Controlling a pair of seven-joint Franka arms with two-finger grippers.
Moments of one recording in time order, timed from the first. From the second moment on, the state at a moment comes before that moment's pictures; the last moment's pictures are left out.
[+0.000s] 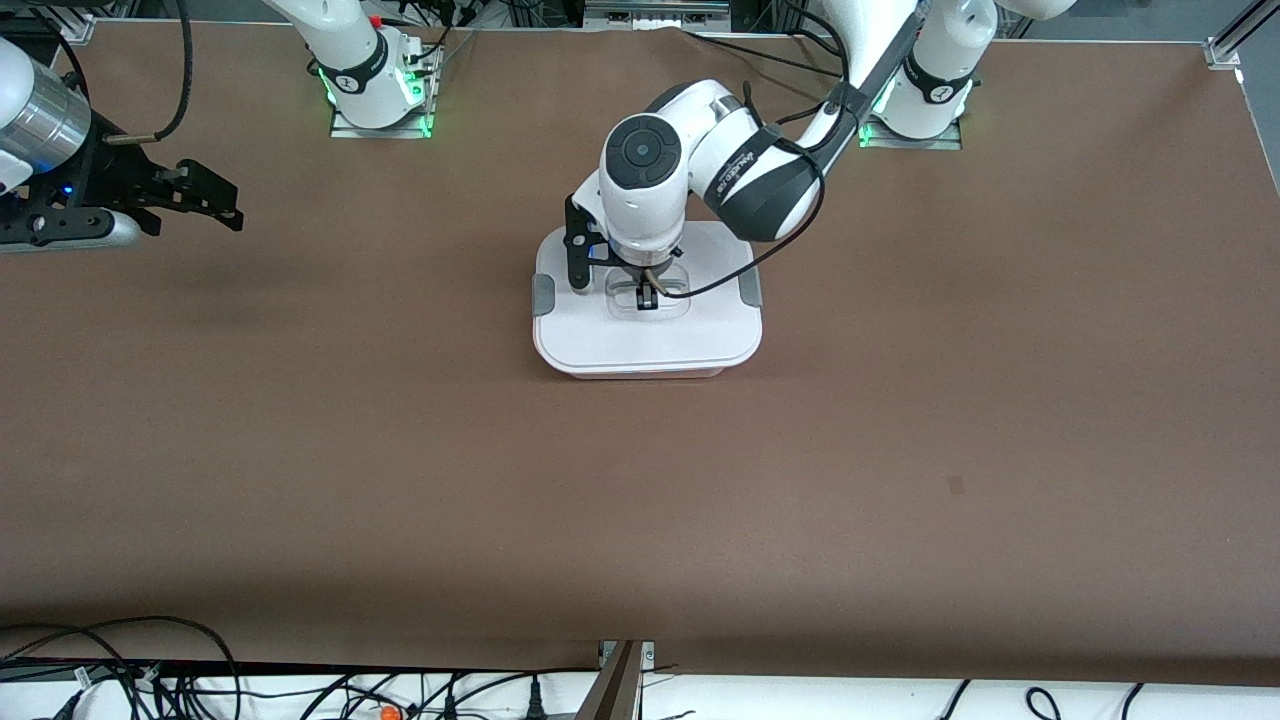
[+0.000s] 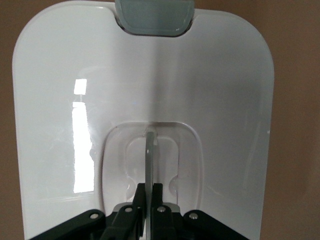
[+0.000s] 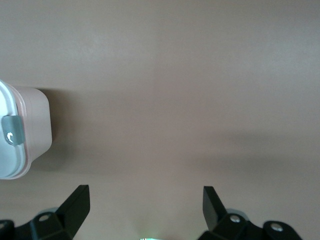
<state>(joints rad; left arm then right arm) -0.70 0.61 -0.12 -1.36 -0.02 1.91 0.67 0.15 -0.06 -0.07 -1.72 0.04 1.60 0.03</state>
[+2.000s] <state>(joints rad) -0.75 0.63 -0.11 -1.34 0.10 1.89 0.67 0.14 -0.04 -0.05 -1.66 0.03 1.59 0.03</state>
